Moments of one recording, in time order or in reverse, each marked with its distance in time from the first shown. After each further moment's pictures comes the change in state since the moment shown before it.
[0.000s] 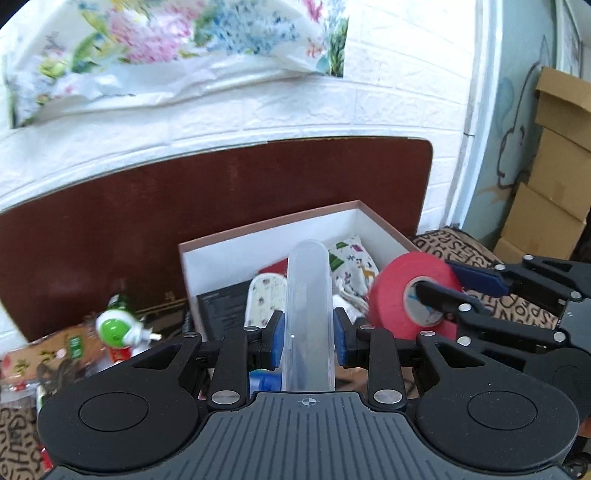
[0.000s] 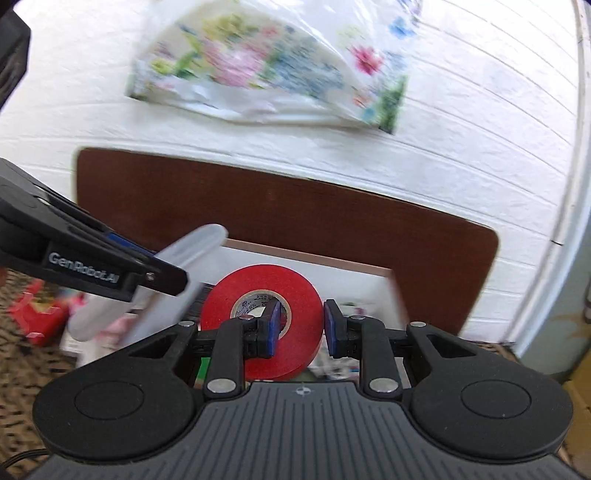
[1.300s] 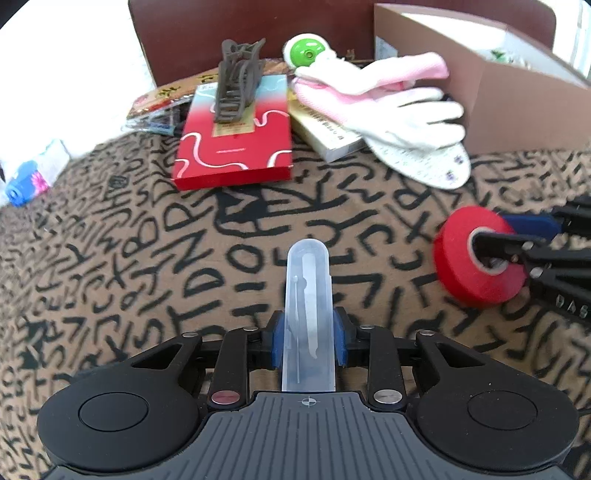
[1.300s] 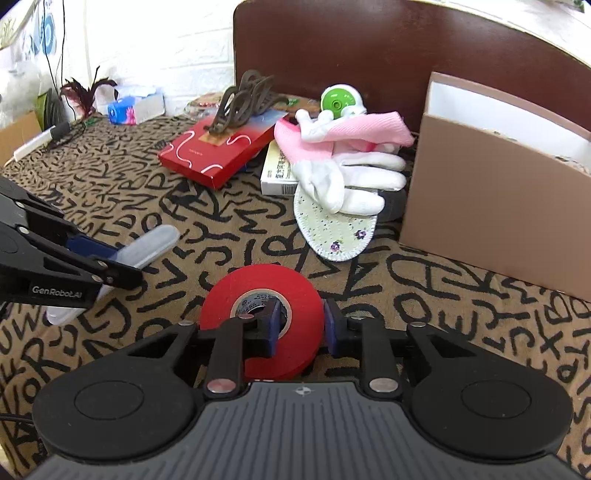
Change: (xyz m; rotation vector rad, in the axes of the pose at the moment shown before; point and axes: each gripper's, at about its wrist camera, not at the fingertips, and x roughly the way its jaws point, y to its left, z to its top) left arm -0.073 0.132 -0.250 -0.134 0.343 0.288; right arm -0.009 0.186 -0.121 -0.034 0.299 0.399
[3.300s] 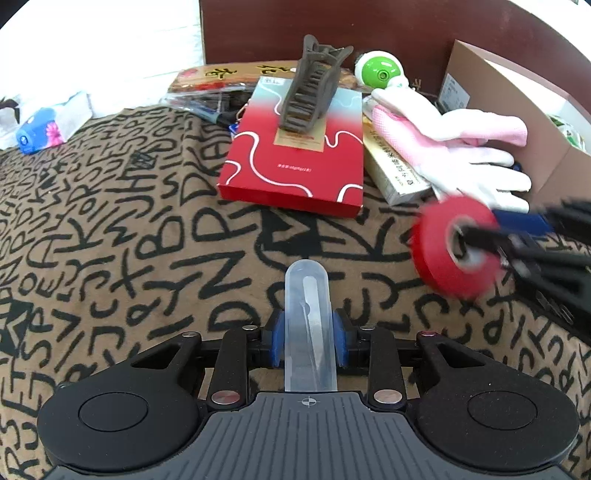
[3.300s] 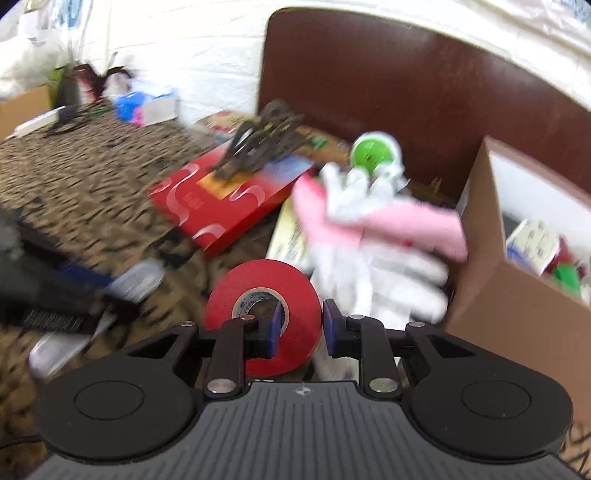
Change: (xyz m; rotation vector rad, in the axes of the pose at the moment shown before) left arm 0.025 0.048 0.024 -0.186 -0.012 -0.028; right arm 0.048 0.016 0.064 -0.160 -0.007 0.025
